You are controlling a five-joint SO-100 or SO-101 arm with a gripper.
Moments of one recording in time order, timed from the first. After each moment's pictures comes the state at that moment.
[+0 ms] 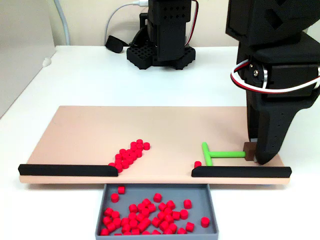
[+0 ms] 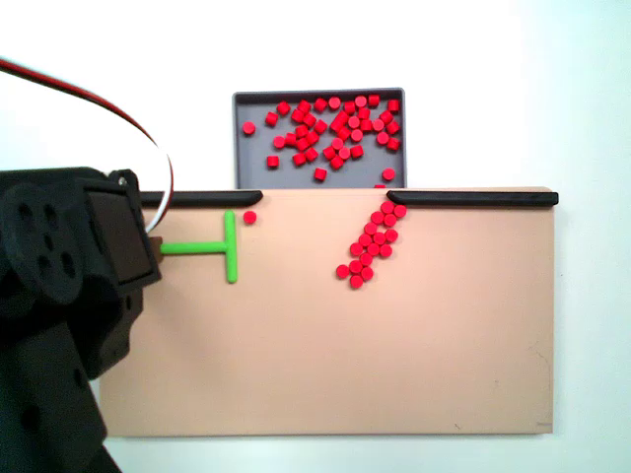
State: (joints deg) arm -16.7 43.0 37.5 93.5 18.0
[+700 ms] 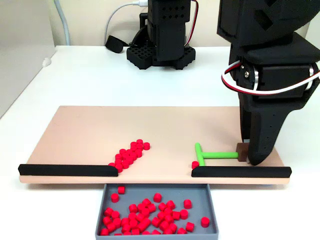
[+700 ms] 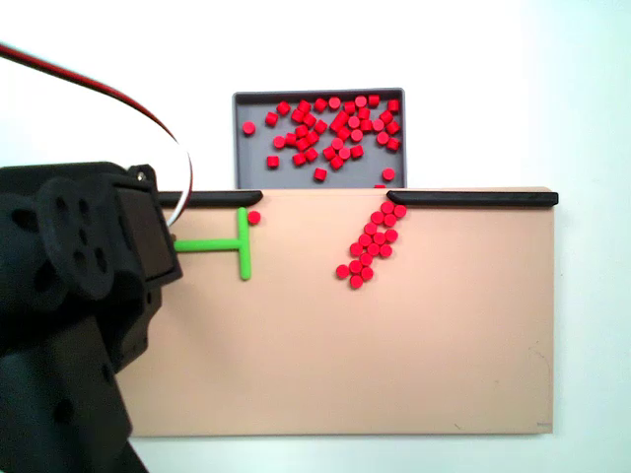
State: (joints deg) arm -14.6 42.5 37.4 94.0 16.1
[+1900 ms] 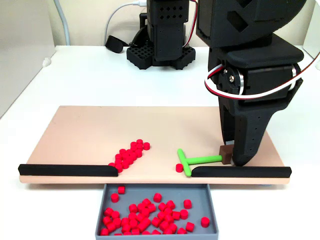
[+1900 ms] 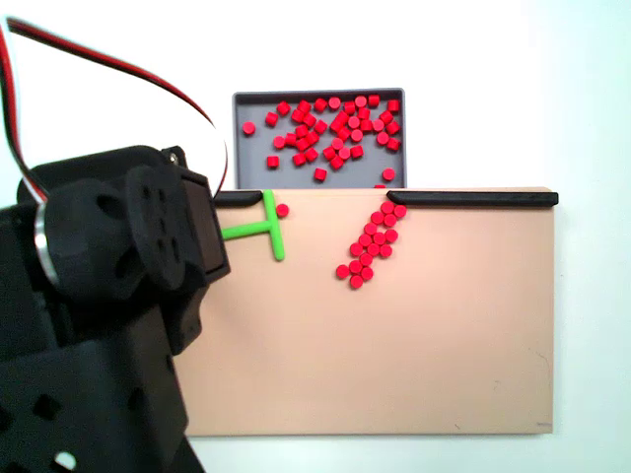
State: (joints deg) arm -11.5 42.5 37.4 94.4 3.8
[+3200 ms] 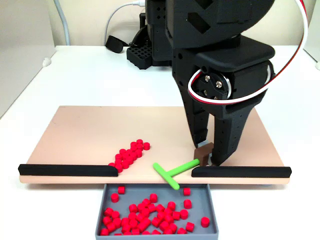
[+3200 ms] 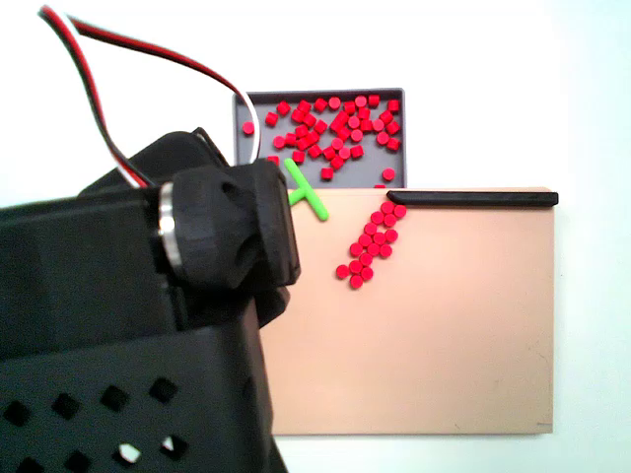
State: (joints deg) arm -6.6 42.5 37.4 95.9 -25.7
